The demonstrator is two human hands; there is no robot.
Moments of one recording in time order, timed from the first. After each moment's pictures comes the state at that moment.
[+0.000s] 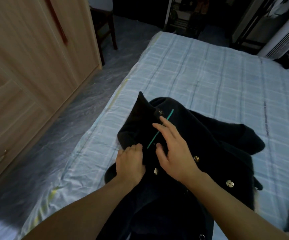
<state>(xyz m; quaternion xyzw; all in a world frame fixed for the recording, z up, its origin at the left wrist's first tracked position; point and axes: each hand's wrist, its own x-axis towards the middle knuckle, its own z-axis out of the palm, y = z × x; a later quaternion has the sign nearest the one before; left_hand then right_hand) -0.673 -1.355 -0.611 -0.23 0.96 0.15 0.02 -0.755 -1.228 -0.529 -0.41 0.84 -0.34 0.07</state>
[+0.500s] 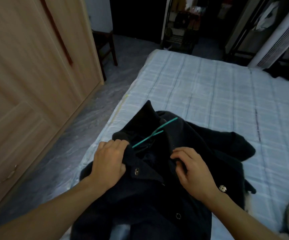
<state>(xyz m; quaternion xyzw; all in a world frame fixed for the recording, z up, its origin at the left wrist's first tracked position) -0.637 -1.409 -0.507 -0.13 0.98 0.11 -0.13 -0.752 -1.163 -0.510 -0.41 0.86 -0.29 0.00</state>
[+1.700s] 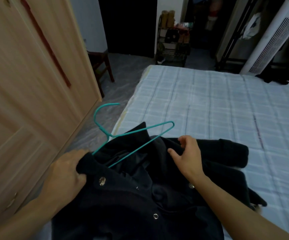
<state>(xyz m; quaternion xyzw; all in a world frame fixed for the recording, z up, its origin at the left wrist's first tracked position) -0.610 -1.496 -0.449 -0.18 0.95 0.20 -0.16 -0.825 -1.225 -0.529 -0.14 0.89 -0.43 -0.02</state>
